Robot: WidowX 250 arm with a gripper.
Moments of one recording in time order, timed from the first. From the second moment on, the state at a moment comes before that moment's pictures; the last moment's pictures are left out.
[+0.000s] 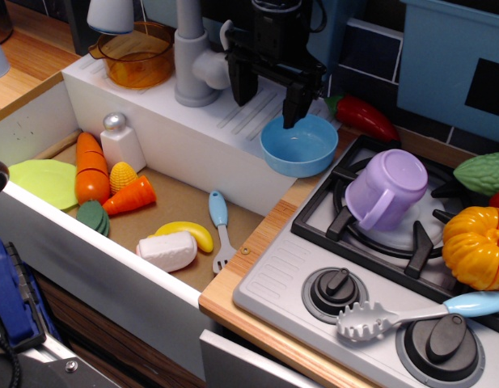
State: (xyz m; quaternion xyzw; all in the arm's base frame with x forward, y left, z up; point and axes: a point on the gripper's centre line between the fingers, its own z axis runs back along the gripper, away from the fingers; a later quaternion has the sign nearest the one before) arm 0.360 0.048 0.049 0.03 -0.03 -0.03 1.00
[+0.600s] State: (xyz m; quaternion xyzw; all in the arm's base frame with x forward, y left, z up) arm 0.354 0.049 0.023 0.02 -0.08 -0.03 1.00
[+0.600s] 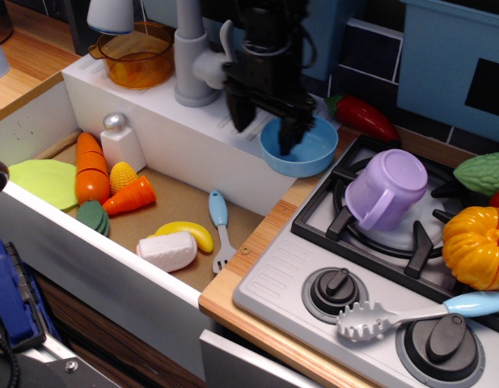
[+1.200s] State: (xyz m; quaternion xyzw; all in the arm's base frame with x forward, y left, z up) arm 0.349 0.051 0.020 0.03 -0.07 -0.01 1.00
